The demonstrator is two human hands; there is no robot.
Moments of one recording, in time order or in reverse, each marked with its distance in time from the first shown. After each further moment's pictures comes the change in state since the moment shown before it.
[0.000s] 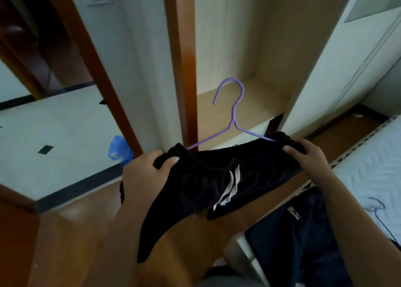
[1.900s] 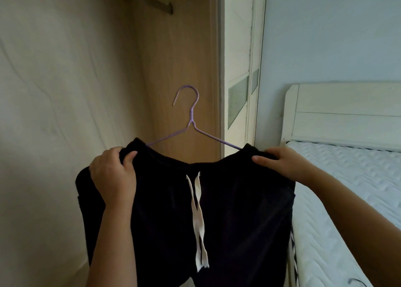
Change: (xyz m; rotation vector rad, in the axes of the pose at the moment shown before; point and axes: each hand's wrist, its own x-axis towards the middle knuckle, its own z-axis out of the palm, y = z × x) left_hand 0.430 0.278 0.257 -0.162 0.292 0.637; right_hand 0.285 -0.108 -0.191 -0.308 0.326 -0.003
